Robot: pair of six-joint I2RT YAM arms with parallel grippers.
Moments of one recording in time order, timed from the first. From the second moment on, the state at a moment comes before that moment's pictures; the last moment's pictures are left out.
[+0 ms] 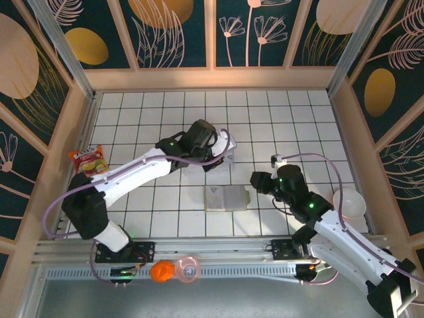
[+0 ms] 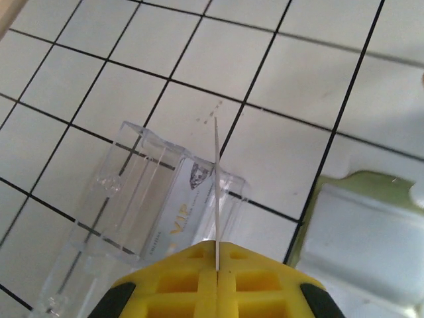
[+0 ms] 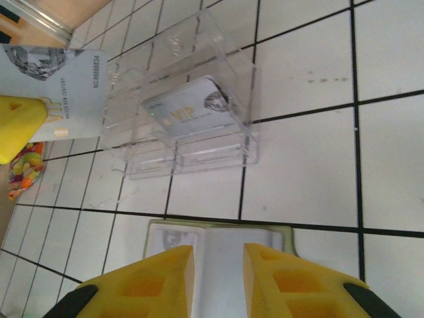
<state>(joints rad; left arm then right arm) -0.83 1.66 1.37 -0.57 0.08 0.42 0.61 0.66 0.41 -0.30 -0.06 0.72</state>
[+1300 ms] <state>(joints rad) -0.81 1.97 1.60 -0.76 -0.06 0.73 0.42 0.72 0.40 -0.29 -0.25 0.69</state>
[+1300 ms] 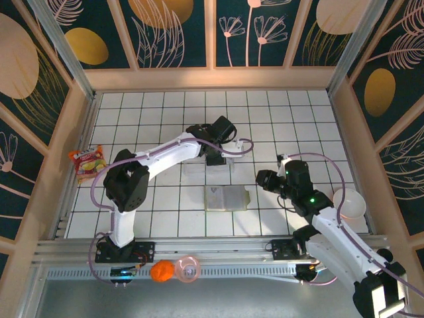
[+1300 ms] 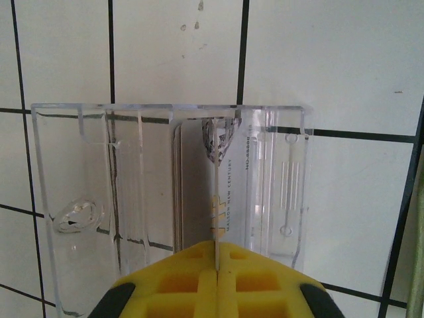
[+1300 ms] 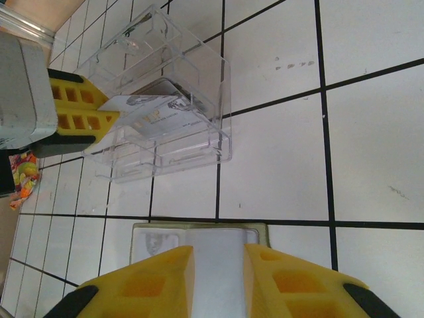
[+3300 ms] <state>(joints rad) -0.80 0.71 0.34 0.05 -0.22 -0.62 1.19 1.68 0.84 -0.27 0.28 0.60</state>
